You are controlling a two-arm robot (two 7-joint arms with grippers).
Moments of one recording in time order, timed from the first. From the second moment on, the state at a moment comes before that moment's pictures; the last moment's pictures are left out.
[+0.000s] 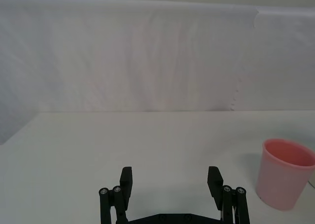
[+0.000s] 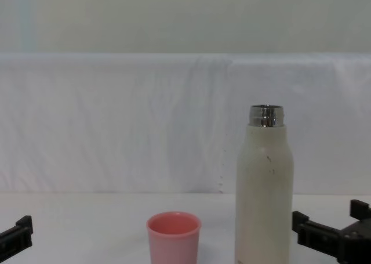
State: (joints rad) left arm 0.27 0.24 0.04 -1.85 -0.25 -0.02 -0.02; right arm -0.16 0.19 -0.22 -1.83 0.13 0.05 0.15
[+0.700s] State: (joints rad) left arm 0.27 0.24 0.04 -1.85 -0.25 -0.02 -0.02; right arm -0.06 0.19 -0.24 -1.78 0.19 0.13 0.21
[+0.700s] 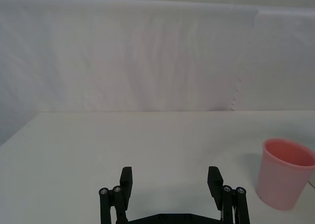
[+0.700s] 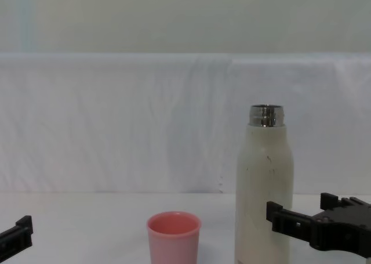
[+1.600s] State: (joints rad) left arm 0.27 0.24 0.04 -1.85 -0.25 -0.02 -0.02; right arm 0.00 0.18 -0.26 -1.73 0.19 0.14 0.19
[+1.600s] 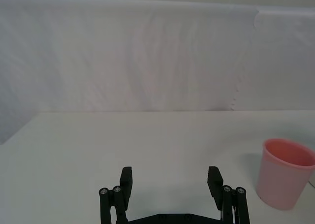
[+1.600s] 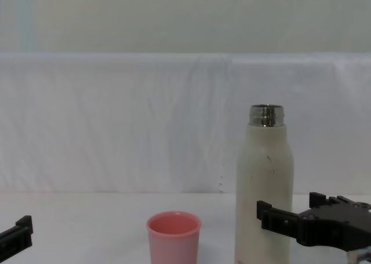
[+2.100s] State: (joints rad) left arm 0.27 0.24 0.04 -1.85 -0.25 -0.02 -0.02; right arm 0.03 0.17 -0.28 -1.70 0.19 0.15 0.20
